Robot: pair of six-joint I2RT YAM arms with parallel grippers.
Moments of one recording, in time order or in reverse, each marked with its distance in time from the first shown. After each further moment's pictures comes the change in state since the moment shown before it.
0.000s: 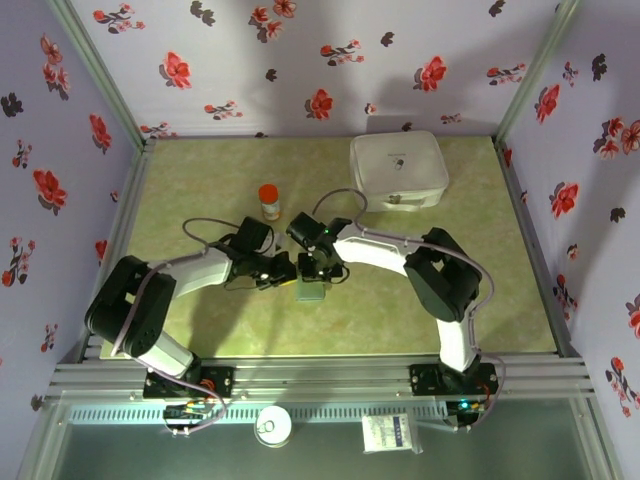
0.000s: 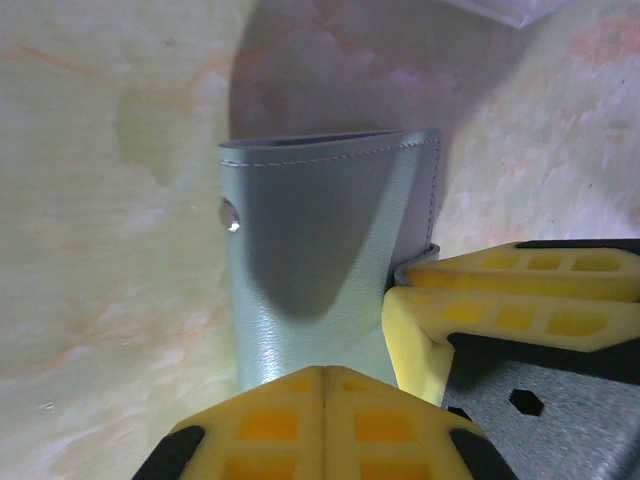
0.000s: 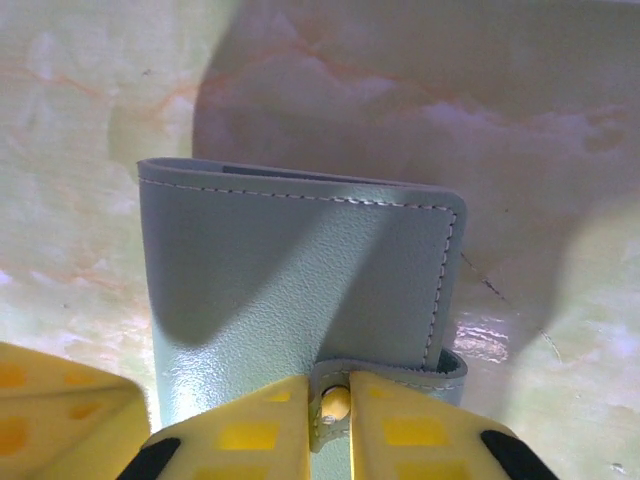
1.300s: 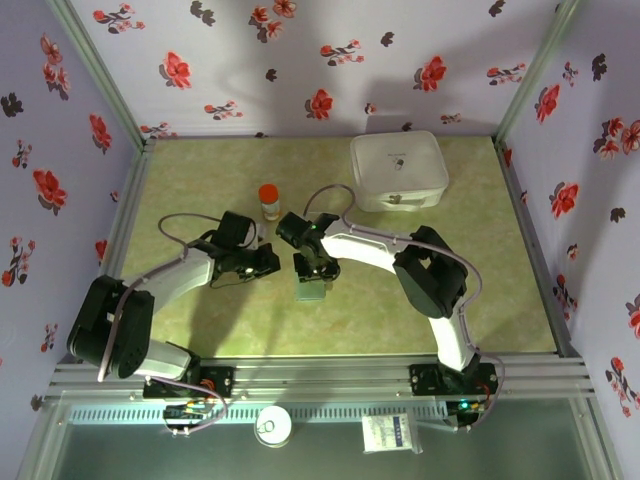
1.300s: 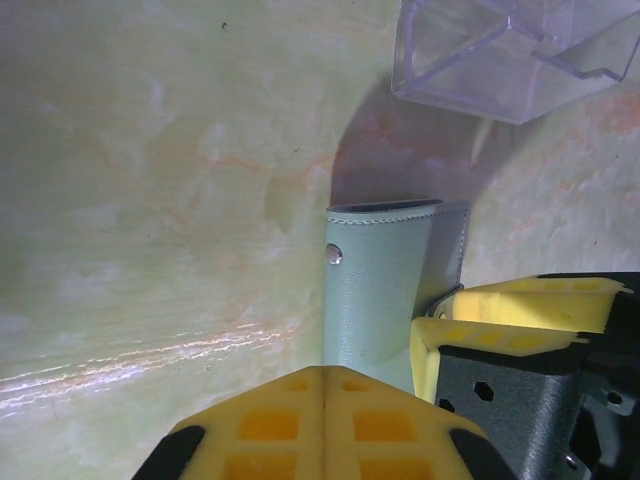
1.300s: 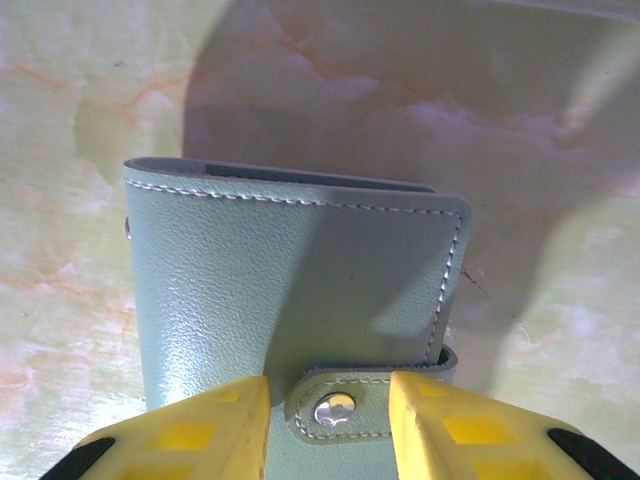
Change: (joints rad) left arm 0.113 -0.138 -0.010 -0.108 -0.083 0.074; right arm 0.033 0.088 0.168 -0.201 0.084 0.000
